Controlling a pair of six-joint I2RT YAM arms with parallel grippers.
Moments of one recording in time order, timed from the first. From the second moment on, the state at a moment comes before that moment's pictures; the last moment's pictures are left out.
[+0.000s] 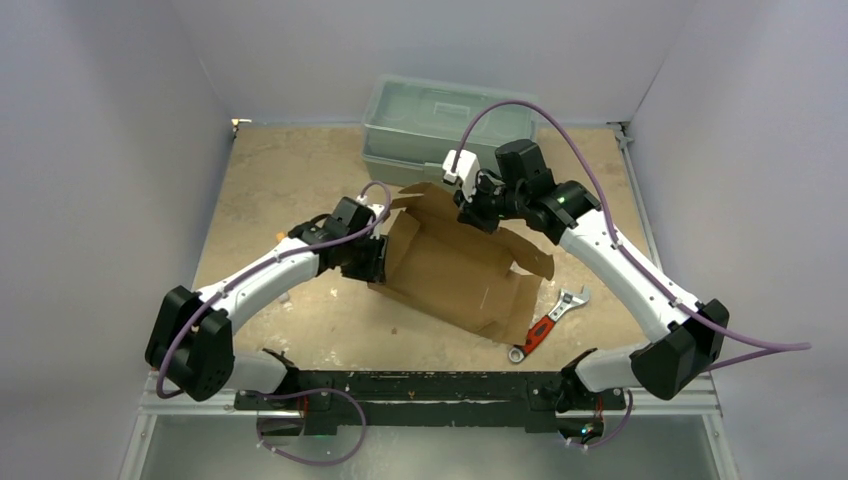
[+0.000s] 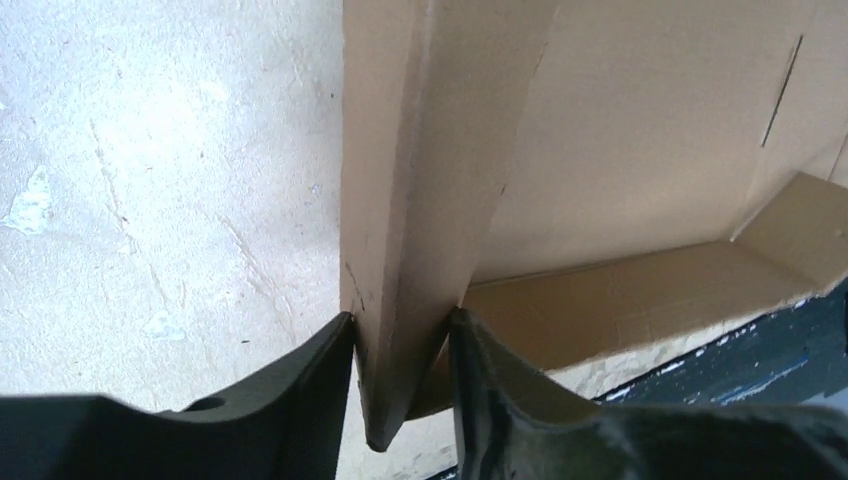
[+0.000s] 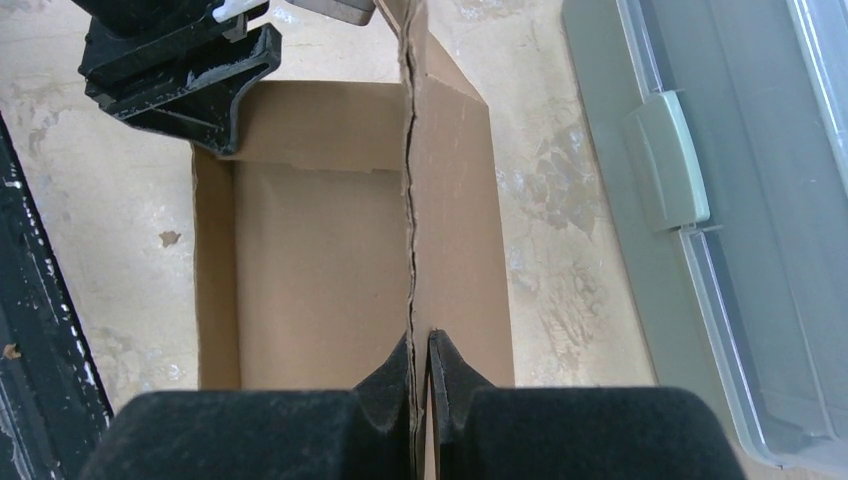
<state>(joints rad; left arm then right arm) -0.55 1.36 0.92 -0.62 0.14 -0.34 0.58 1.37 1.39 -0.71 -0.35 -0.45</state>
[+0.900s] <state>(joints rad) -0.58 1.35 0.85 -0.28 0.02 -0.43 0.59 1.37 1.36 -0.70 -0.35 -0.45</state>
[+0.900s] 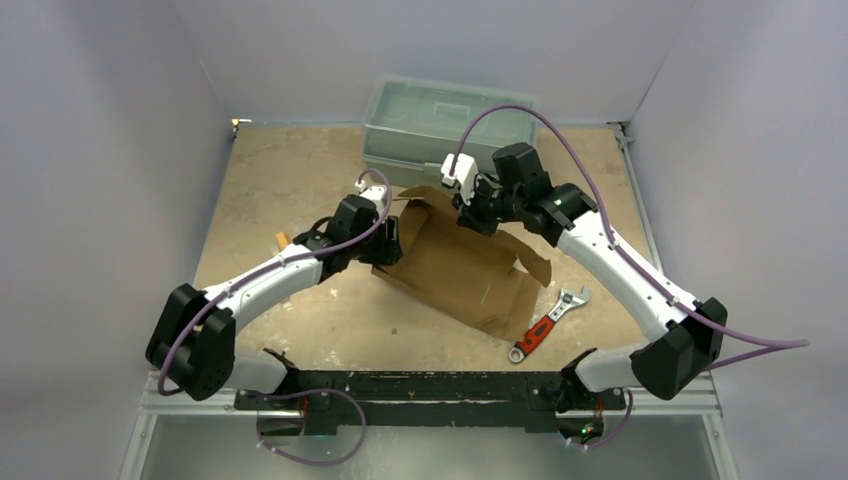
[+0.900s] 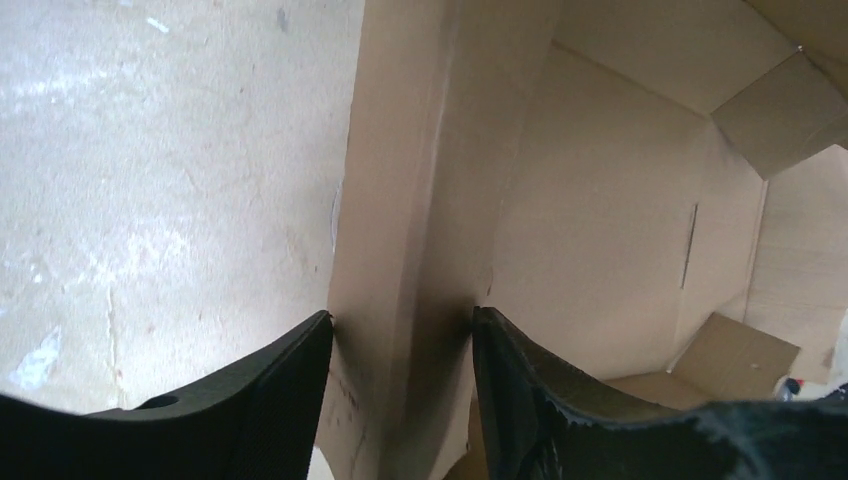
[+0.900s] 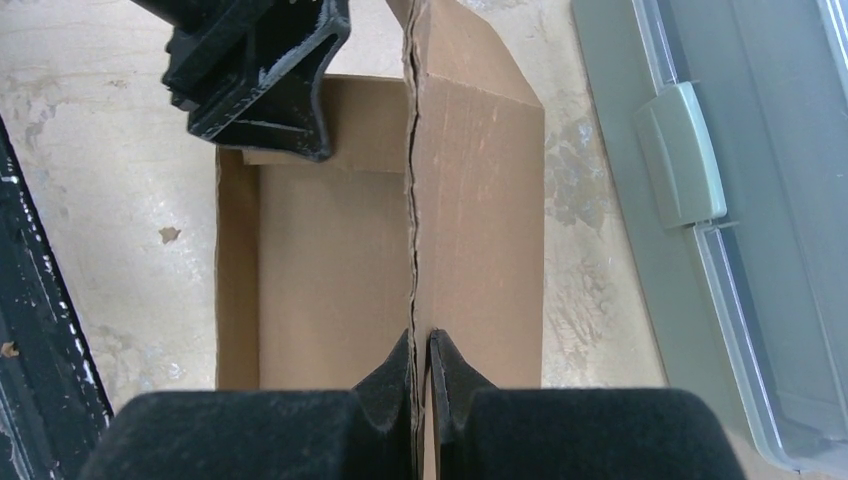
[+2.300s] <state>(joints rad) -0.57 1.46 0.79 -0.03 -0.07 -0.52 0.59 1.39 1.28 -0.61 -0.34 -0.45</state>
